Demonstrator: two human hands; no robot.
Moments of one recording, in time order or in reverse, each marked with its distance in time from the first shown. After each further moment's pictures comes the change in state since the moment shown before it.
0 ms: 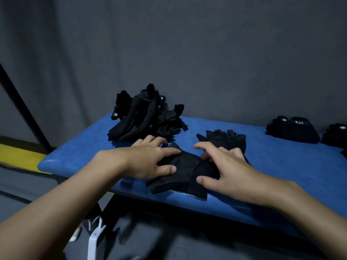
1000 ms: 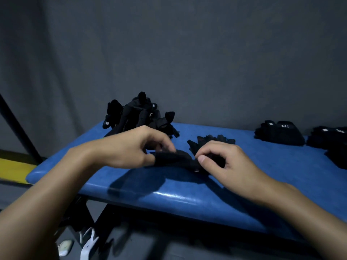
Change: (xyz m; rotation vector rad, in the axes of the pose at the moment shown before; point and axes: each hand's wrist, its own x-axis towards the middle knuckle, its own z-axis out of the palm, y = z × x) left_hand -0.021 0.002 -0.046 -0.590 0.186 0.274; right_hand -0.002 0.013 -0.010 0.360 0.340 -0.104
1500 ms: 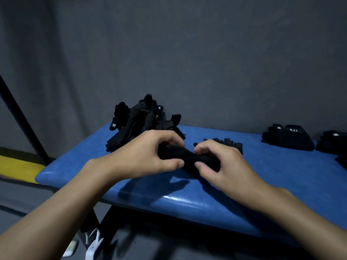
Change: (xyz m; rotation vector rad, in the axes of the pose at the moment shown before) left_hand 0.002 -0.001 0.020 -0.012 0.250 0.031; right_hand 0.011 -0.003 0.017 -0.126 0.065 -0.107
